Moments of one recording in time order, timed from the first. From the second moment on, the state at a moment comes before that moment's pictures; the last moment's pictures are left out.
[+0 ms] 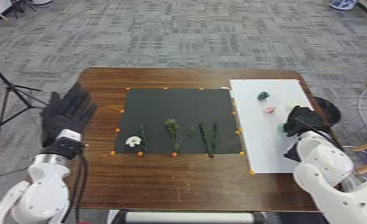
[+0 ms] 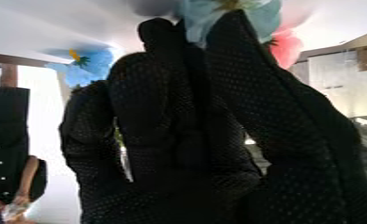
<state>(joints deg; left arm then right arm) 113.2 -54.1 -90.7 -111.7 12.9 7.9 17.2 -94.1 -48.9 74.6 -105.7 -131.7 -5.5 41.9</state>
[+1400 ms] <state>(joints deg) 126.0 -54.5 -102.3 -113.9 7.9 11.5 21.6 -67.6 -59.1 44.4 -100.3 -130.1 11.9 24.6</state>
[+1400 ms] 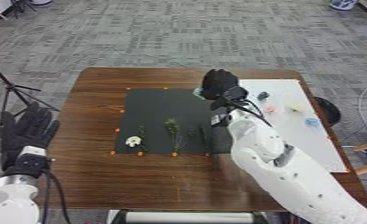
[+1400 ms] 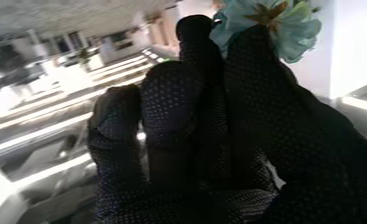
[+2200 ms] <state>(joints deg) 122.9 -53.7 -100.2 -113.1 8.2 12.0 21.4 -57.1 -75.9 29.1 -82.0 -133.8 10.3 20.4</state>
